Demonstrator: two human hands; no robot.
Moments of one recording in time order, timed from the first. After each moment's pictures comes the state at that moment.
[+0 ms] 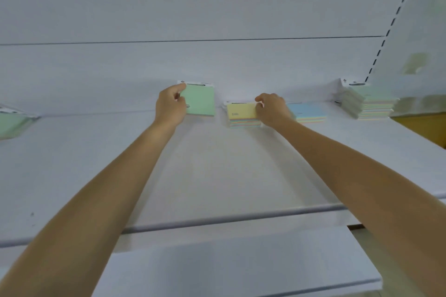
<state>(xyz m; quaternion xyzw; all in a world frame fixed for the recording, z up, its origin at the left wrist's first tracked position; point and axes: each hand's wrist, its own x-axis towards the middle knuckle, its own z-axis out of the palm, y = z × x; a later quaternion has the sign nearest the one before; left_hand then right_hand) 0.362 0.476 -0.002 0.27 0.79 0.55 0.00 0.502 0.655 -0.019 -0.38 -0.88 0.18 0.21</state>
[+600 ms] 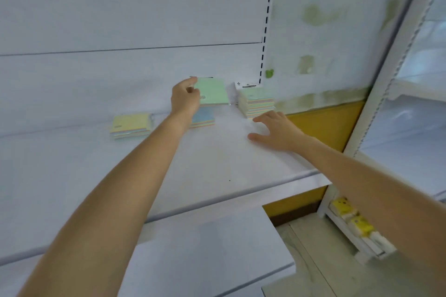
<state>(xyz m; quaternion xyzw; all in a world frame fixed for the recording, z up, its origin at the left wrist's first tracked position) 0.558 0.683 0.017 0.32 0.70 0.64 0.11 0.761 0.772 -0.026 -0.35 -0.93 0.06 0.10</state>
